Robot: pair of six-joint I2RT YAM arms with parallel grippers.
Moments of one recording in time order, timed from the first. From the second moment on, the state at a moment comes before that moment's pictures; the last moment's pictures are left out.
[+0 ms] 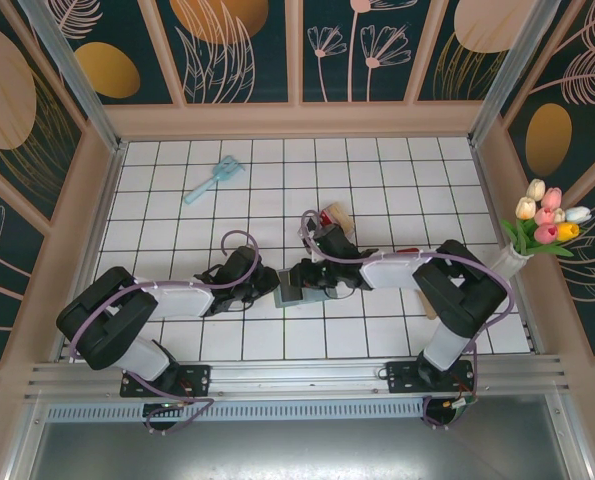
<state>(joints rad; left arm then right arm) -0.75 1.51 0.48 0.20 0.07 -1.14 0.78 1.67 0.75 0.06 -0.42 0.75</state>
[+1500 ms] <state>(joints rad) -0.67 1.94 1.09 0.09 0.07 -1.04 0.51 1.73 1.27 -0.49 -0.04 0.12</state>
